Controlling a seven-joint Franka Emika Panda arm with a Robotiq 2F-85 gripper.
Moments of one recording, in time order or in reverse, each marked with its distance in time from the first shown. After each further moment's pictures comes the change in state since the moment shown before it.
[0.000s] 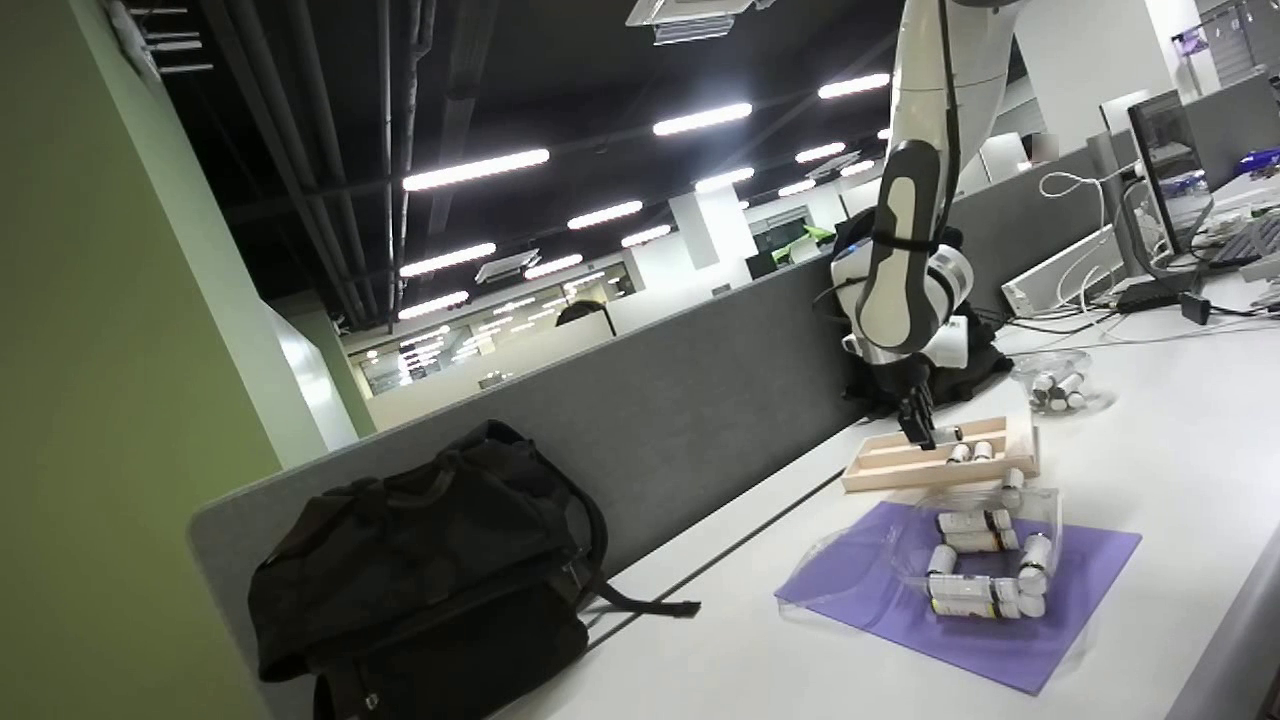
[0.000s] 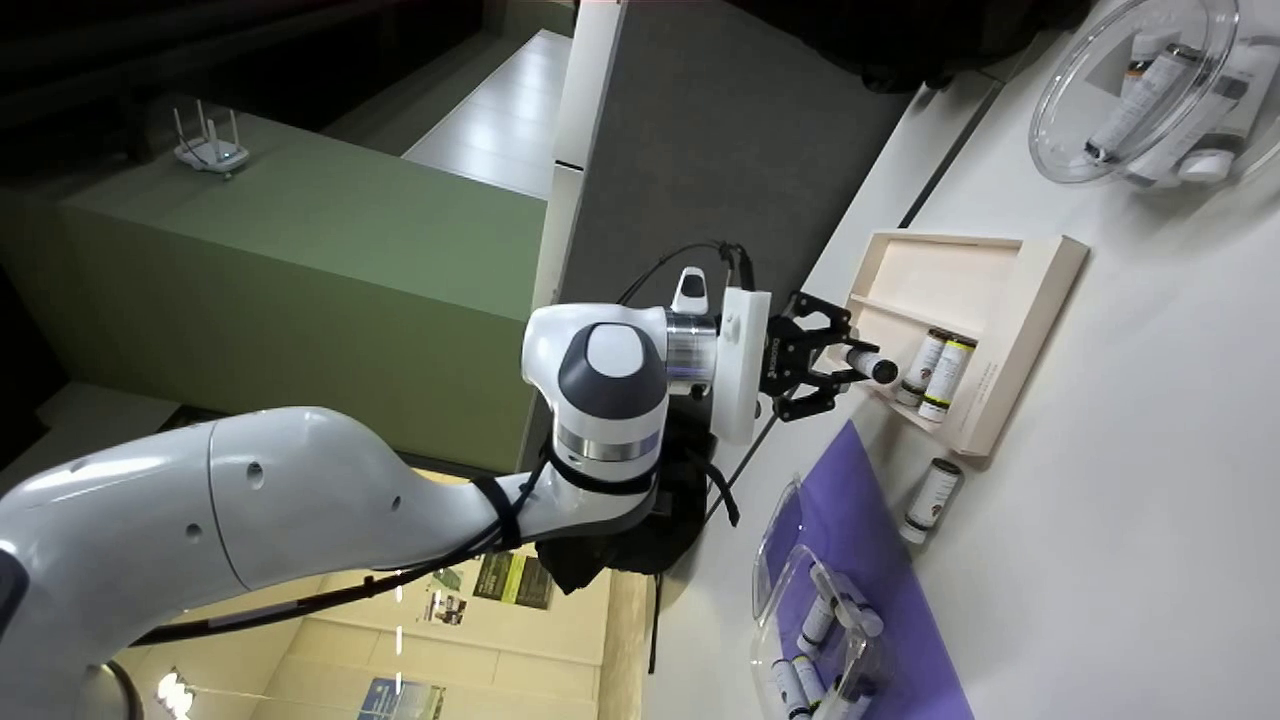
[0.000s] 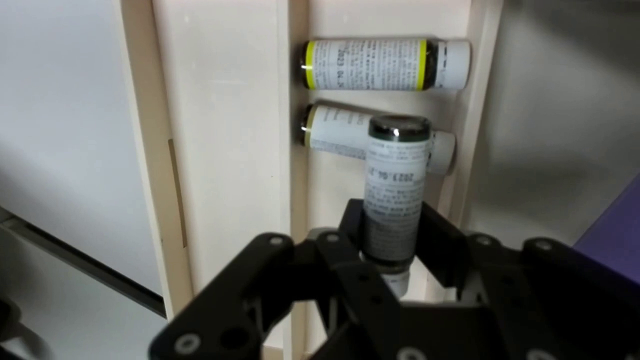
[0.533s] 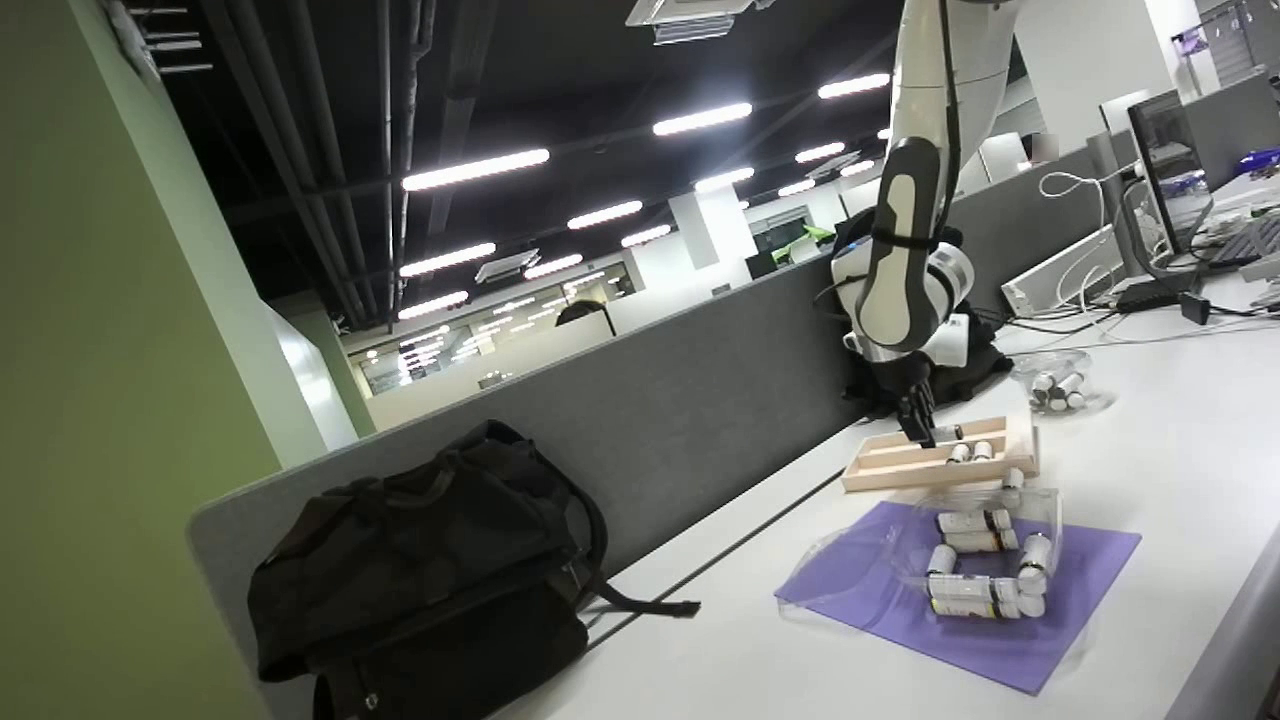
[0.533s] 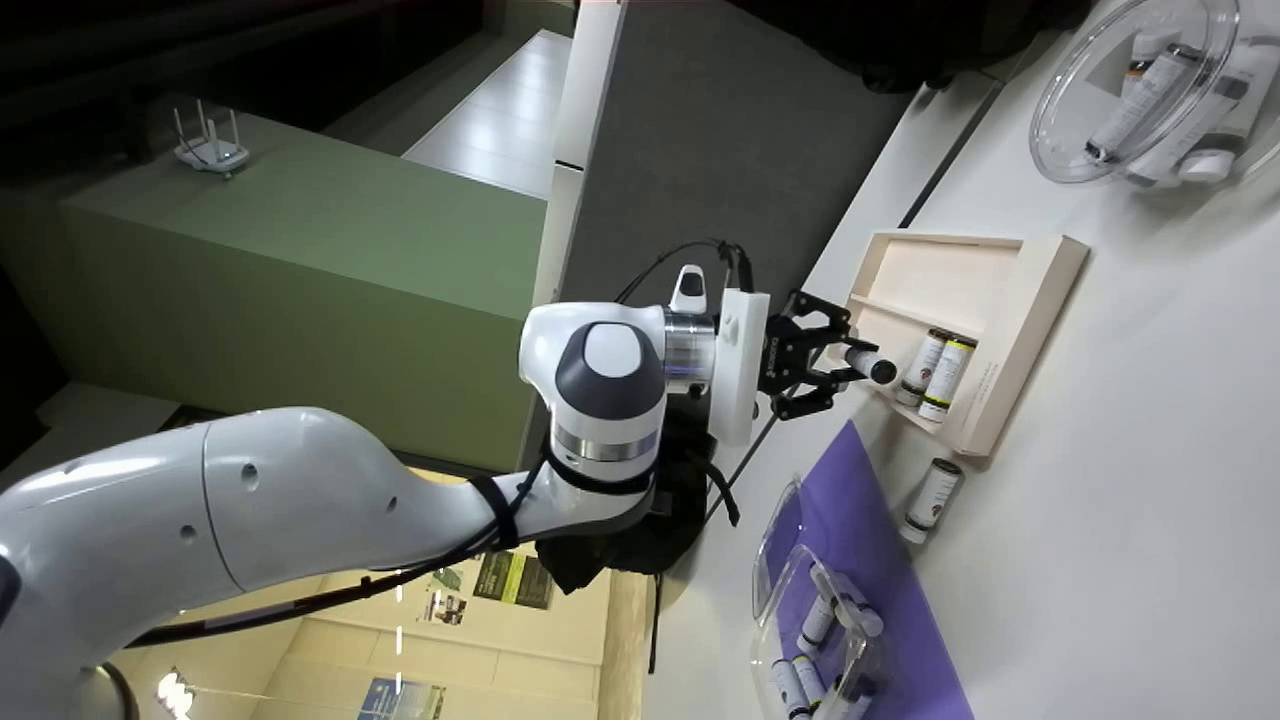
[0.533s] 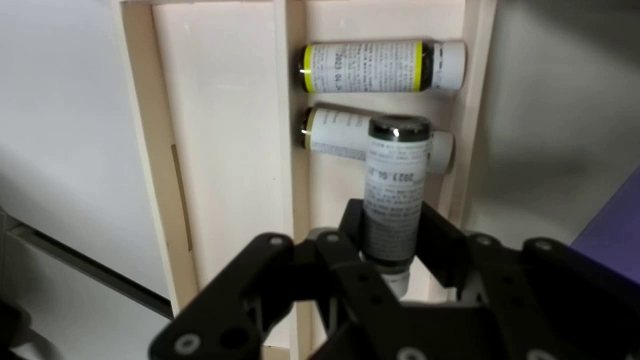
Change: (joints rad) arm 0.002 -0.007 -0.005 -0.006 0.009 0.001 0.020
